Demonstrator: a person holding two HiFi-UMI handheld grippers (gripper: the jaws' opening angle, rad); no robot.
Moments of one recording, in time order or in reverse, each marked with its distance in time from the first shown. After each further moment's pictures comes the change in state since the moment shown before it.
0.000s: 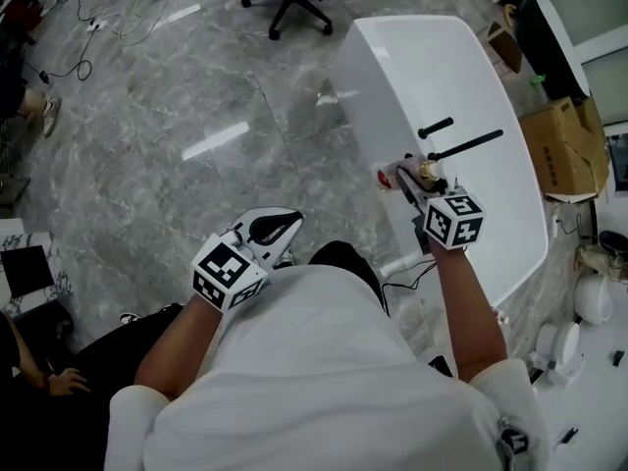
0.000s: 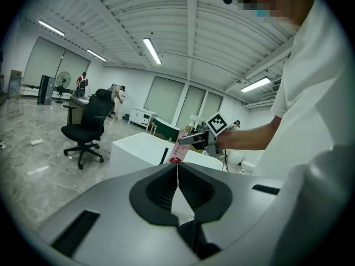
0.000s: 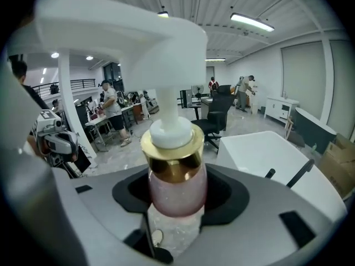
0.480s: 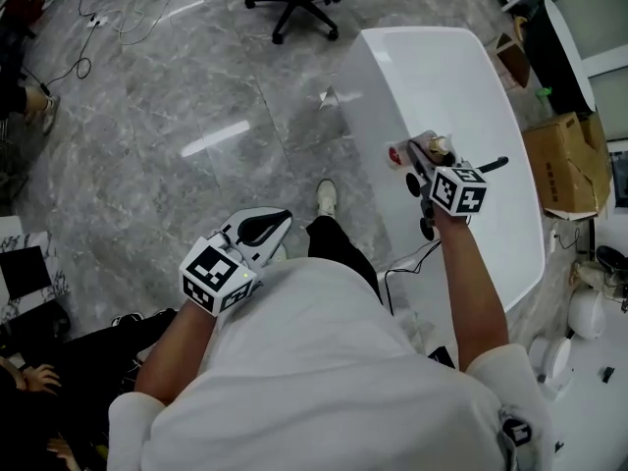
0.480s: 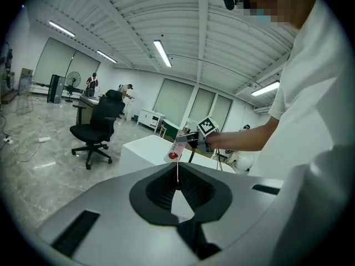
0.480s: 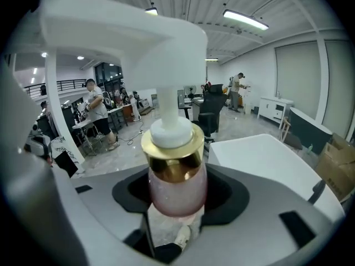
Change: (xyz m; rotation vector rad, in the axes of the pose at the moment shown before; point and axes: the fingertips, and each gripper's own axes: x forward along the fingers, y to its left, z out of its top) left arm 0.024 0.068 0.033 -0.047 -0.024 0.074; right arm 0.093 -0.104 0.059 0.036 -0.007 -0.065
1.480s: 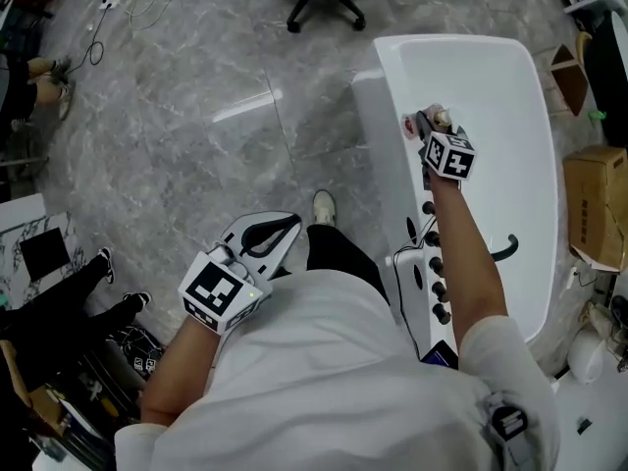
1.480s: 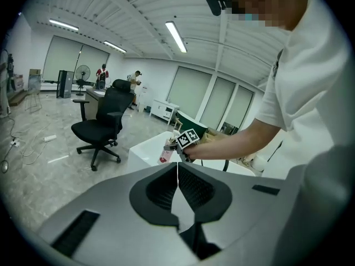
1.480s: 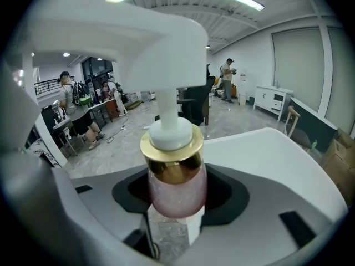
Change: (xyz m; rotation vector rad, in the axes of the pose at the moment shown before) left arm 0.210 0.103 0.110 -0.064 0.110 0.141; right arm 0.282 -0.235 0.038 0.032 0.075 -0.046
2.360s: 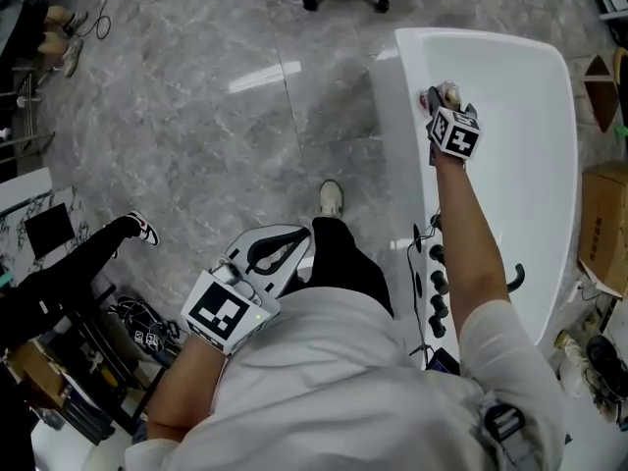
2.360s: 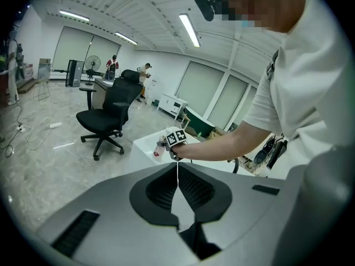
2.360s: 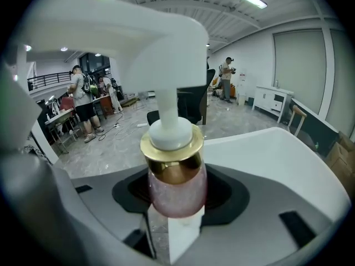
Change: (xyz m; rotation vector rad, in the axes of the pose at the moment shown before) left arm 0.052 0.017 0.001 -0.101 0.053 0.055; right arm 0.115 -0.035 0.010 -0.021 -0.006 -0.051
